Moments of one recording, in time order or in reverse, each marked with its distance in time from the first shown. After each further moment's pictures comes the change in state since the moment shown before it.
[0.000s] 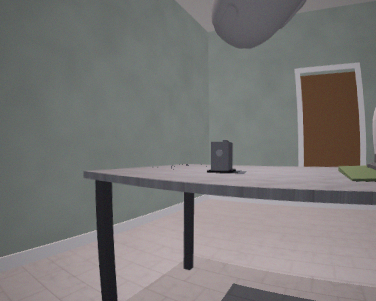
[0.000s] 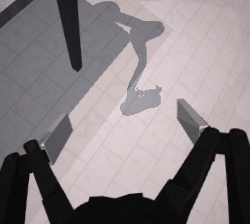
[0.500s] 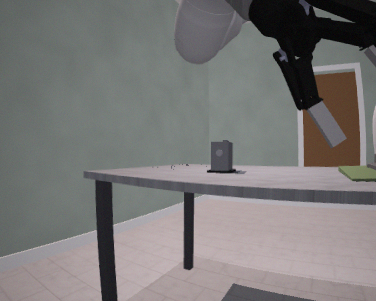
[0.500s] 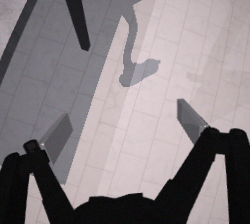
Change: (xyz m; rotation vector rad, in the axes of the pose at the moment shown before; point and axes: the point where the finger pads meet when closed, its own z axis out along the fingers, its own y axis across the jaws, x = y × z) arm -0.056 -0.144 -0.103 -0.055 -0.140 0.326
